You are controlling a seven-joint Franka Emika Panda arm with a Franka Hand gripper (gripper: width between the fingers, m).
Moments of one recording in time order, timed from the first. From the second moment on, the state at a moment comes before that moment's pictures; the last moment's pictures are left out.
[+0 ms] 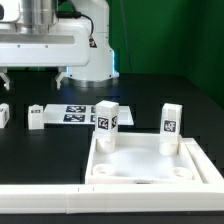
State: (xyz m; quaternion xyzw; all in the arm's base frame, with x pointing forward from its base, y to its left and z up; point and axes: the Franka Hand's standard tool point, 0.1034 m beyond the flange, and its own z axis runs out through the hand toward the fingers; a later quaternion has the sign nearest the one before) arm 0.447 -0.126 0.095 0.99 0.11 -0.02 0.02
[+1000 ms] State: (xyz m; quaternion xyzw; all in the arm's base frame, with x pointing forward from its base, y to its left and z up) arm 0.426 -0.127 0.061 0.98 0.08 -0.20 -0.03
